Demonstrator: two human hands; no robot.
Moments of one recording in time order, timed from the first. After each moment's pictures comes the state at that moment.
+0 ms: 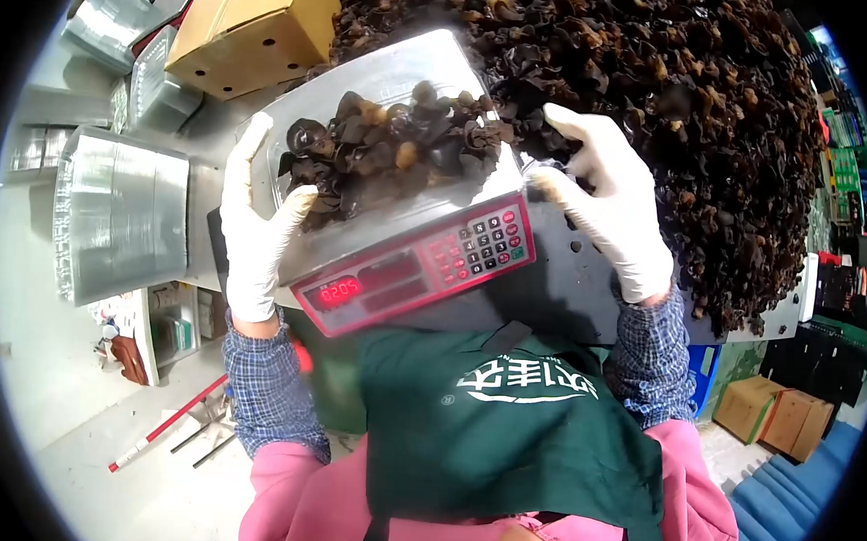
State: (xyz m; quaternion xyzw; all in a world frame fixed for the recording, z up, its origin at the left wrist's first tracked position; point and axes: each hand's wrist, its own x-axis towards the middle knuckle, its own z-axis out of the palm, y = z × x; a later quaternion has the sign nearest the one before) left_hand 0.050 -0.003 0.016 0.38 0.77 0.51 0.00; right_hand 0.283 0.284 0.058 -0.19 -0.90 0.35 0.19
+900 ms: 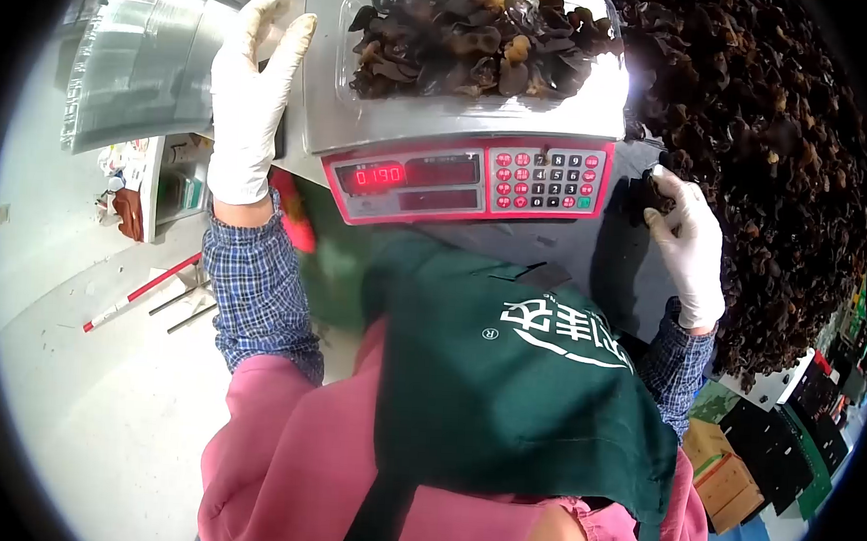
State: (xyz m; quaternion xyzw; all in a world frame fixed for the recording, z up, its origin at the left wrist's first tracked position) left_hand 0.042 -0.033 0.025 0.22 0.81 0.54 -0.03; right_hand 0.350 0.316 -0.005 -0.19 -0.95 0.25 0.03
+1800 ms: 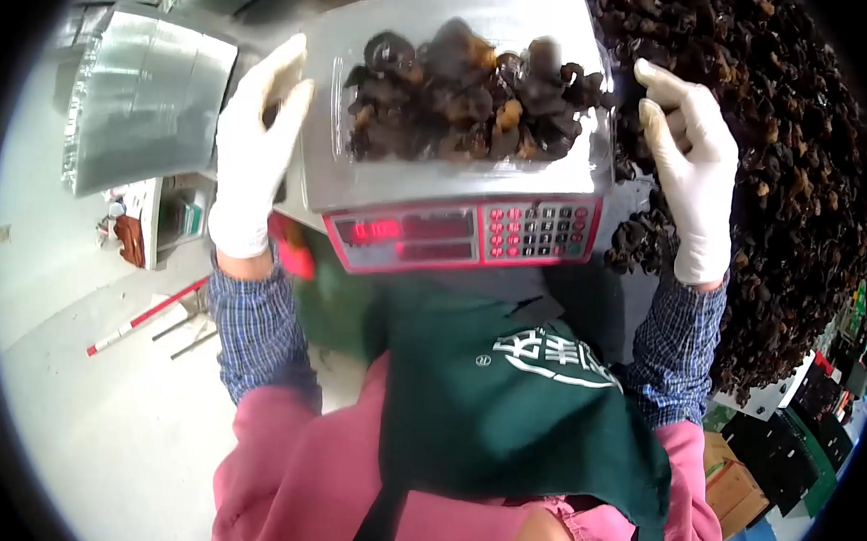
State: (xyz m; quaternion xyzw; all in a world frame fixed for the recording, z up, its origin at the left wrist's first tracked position) left_hand 0.028 -0.040 0.024 0.27 0.87 0.40 -0.03; right_hand 0.219 0.318 0.037 -0.11 -0.92 0.30 0.23
